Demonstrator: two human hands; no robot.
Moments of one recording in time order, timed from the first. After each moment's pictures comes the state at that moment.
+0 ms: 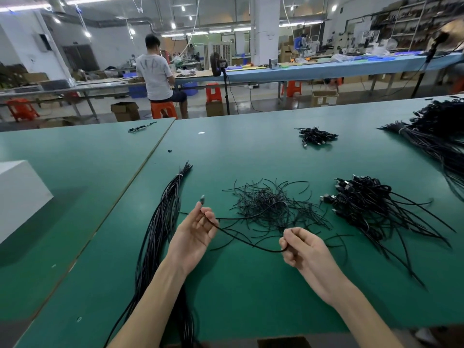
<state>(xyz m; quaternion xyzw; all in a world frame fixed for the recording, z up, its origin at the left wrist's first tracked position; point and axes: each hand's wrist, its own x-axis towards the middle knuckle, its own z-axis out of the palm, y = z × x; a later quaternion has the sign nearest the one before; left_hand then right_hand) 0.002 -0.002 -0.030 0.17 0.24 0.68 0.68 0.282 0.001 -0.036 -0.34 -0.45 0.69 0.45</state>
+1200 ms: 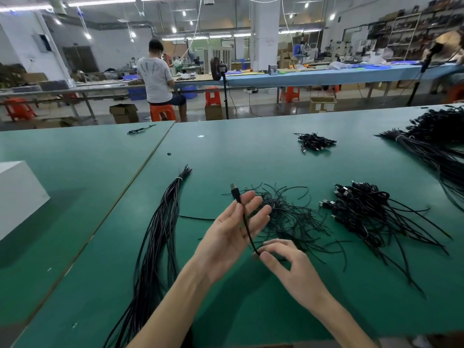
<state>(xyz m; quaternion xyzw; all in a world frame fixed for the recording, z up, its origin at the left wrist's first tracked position) 0.075 -0.008 0.002 0.35 0.18 0.61 0.69 0.262 -0.011 -0.046 -0.40 -0.73 0.40 0.38</state>
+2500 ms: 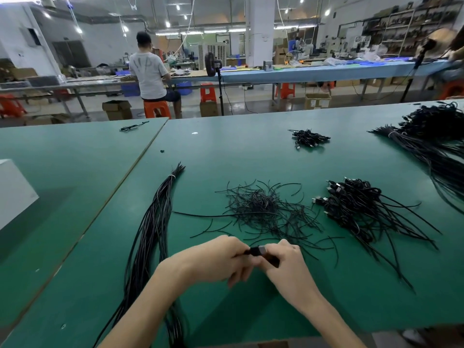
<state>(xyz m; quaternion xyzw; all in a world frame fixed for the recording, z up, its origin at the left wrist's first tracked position) 0.065 -0.033 0.032 0.77 0.53 0.06 0.35 0.260 -0.013 -0.051 -0.49 -0.75 0.31 0.33</state>
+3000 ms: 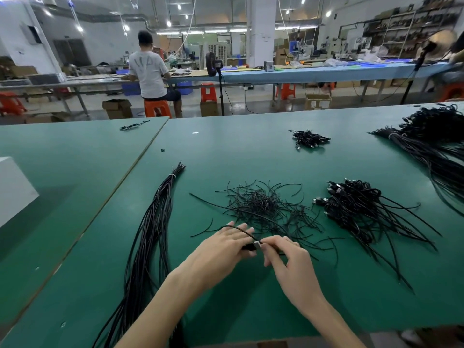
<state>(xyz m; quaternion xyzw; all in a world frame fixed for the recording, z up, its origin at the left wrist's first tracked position) 0.064 -0.014 -0.014 0.84 0.53 0.08 0.06 0.261 -0.018 -0.045 -0.42 -0.75 0.26 0.44</state>
